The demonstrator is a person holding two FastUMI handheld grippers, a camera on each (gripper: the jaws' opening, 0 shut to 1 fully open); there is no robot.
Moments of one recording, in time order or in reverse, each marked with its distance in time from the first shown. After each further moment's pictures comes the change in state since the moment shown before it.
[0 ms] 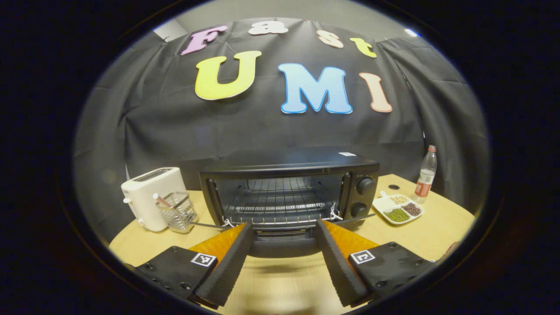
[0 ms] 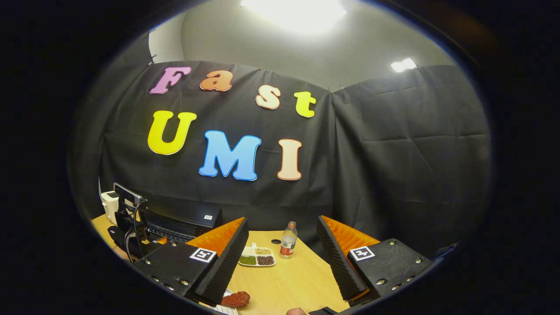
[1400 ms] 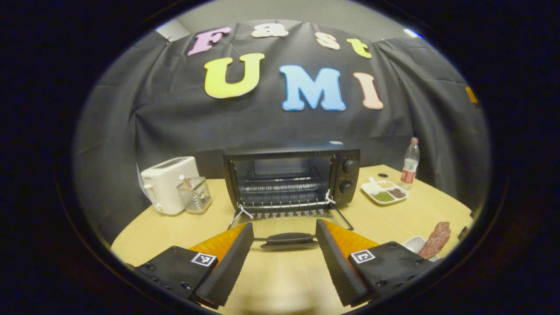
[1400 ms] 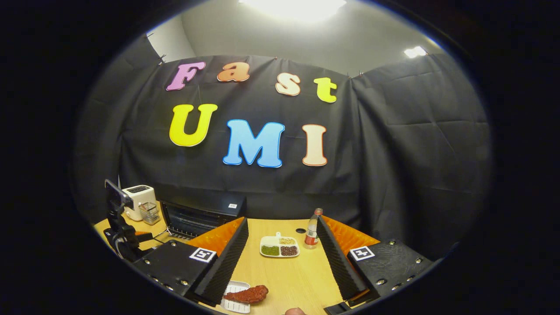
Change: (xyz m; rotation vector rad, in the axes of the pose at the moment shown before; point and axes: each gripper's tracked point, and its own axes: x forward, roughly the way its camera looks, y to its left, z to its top) left arm -0.125 0.014 0.009 -0.019 -0.042 0.009; right arm 0.007 0.042 -0.041 0.058 0.094 0.207
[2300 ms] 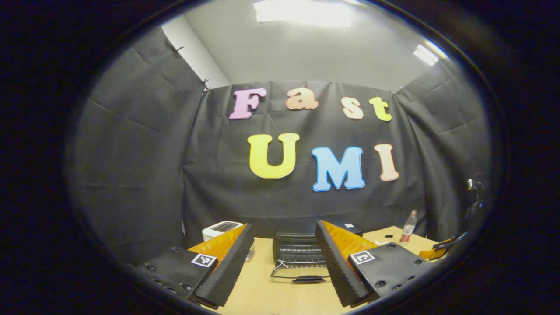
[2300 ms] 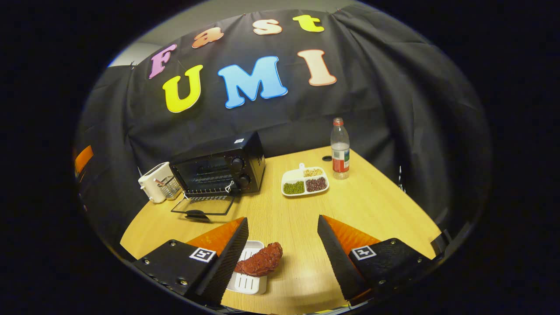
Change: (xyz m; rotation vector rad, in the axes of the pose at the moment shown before) left arm -0.183 0.056 0.169 -0.023 -0.334 0.194; right arm 0.022 0.001 -0.186 0.300 0.445 0.177
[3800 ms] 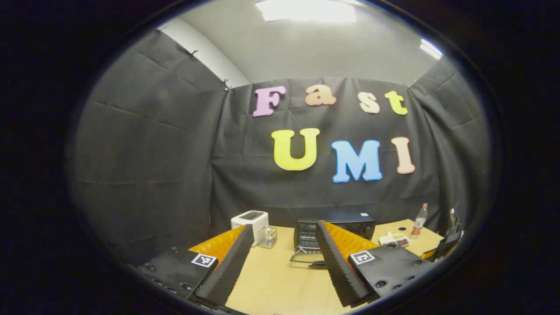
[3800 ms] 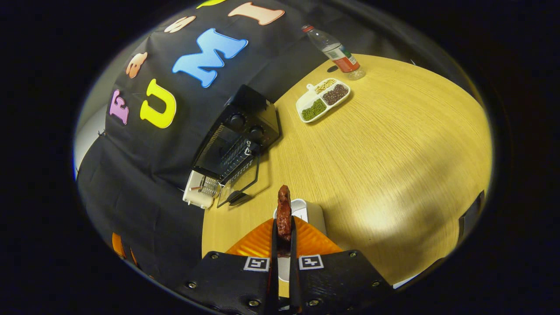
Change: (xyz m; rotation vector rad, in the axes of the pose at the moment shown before) left arm -0.069 0.014 -0.009 0.005 0.052 0.136; right arm 0.030 0.056 -0.056 0.476 0.342 0.270
